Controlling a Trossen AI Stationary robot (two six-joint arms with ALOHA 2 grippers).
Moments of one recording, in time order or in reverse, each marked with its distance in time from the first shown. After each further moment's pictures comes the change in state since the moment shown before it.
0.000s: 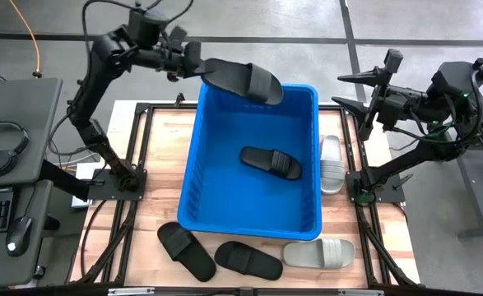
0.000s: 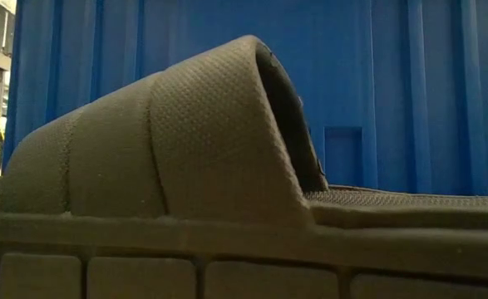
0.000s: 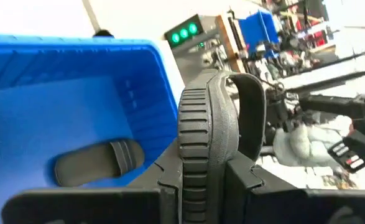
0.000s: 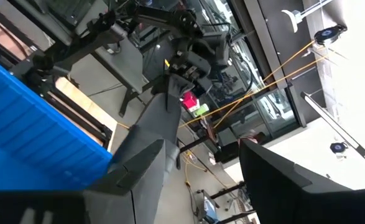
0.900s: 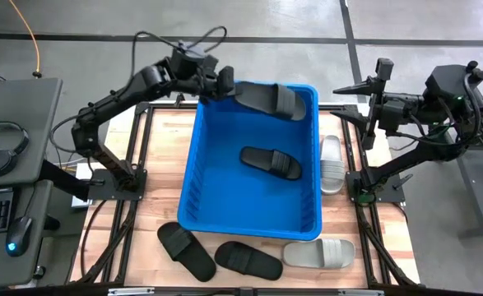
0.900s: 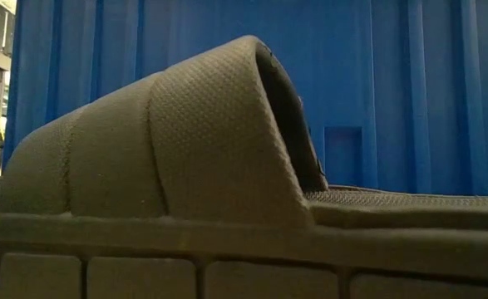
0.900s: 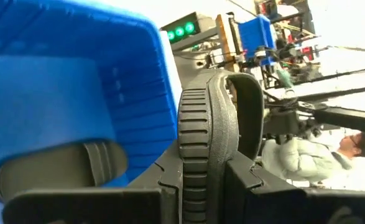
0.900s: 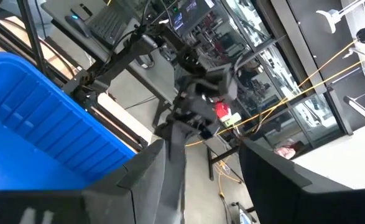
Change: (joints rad) left arm -0.151 -0.082 -0.566 0.555 -0.128 -0.210; right arm 0.000 0.000 0.000 -0.076 -0.114 0.107
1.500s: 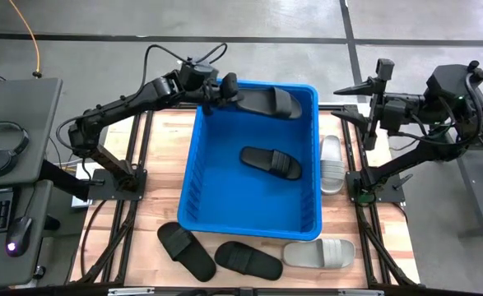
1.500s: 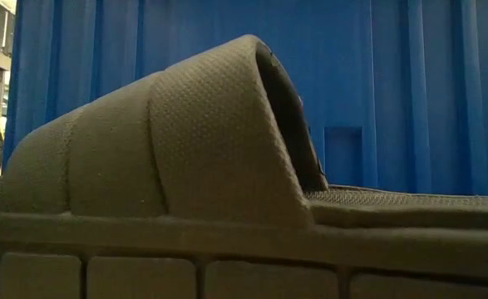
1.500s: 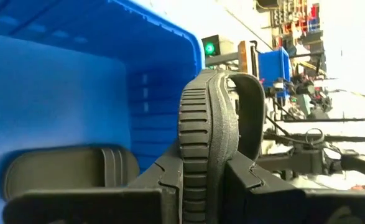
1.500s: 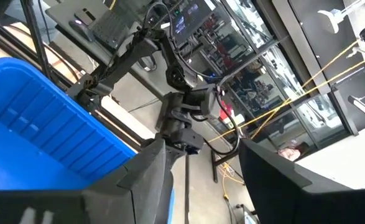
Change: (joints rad) left arm 0.000 -0.030 -0.221 0.158 -0.106 -0.144; right arm 0.000 -0.005 0.000 -0.005 -0.017 0.017
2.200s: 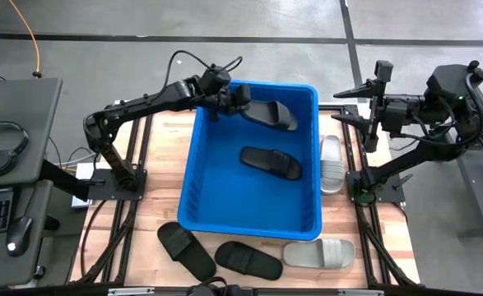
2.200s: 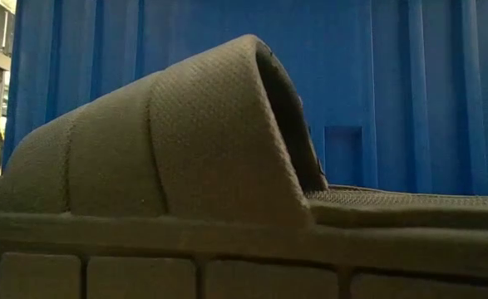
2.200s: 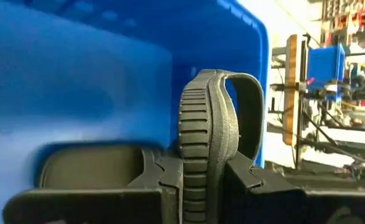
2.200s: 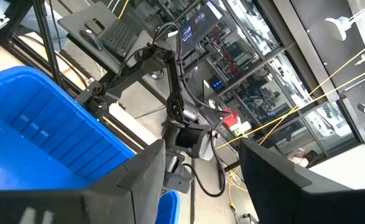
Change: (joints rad) left arm 0.000 0.155 0.000 -0.016 -0.014 -0.015; right arm 0.000 0.000 0.000 -0.001 -0.044 0.004
